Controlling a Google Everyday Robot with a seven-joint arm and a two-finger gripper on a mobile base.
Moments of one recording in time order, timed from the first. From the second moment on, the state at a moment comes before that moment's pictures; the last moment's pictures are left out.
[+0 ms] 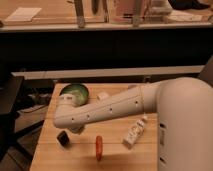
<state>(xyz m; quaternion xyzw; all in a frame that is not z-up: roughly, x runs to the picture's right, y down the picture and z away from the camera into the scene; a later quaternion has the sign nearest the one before) -0.143 0.215 0.743 -0.24 -0.11 -0.40 0.88</state>
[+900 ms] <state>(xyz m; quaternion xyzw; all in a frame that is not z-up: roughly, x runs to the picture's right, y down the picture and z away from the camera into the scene) -0.187 0.222 0.740 -0.24 -0.13 -0.44 0.86</state>
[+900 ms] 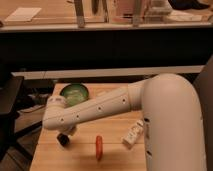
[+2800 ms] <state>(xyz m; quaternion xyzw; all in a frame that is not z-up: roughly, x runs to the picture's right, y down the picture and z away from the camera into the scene) -0.236 0.218 0.742 -0.23 -0.14 -0.48 0.83</state>
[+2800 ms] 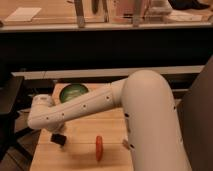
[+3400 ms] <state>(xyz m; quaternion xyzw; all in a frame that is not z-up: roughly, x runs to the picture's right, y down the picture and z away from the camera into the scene) -0.242 0.216 0.742 -0.22 -0.14 -0.49 0.83</state>
